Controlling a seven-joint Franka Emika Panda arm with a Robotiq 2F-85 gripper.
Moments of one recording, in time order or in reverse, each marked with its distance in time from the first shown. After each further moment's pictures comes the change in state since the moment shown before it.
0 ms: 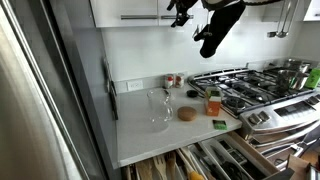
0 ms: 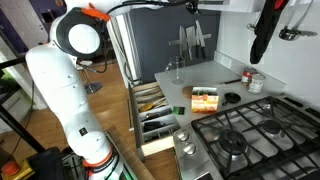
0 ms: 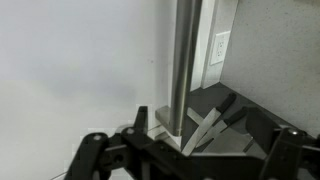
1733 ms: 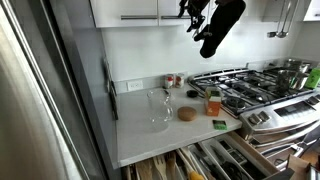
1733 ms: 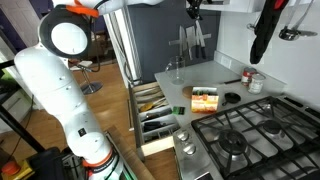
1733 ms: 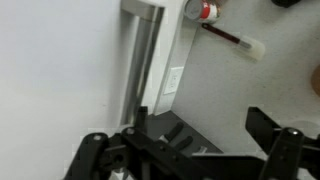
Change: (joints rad) arm -0.035 -0.087 -0.006 -0.052 -0.019 -0.240 -0.199
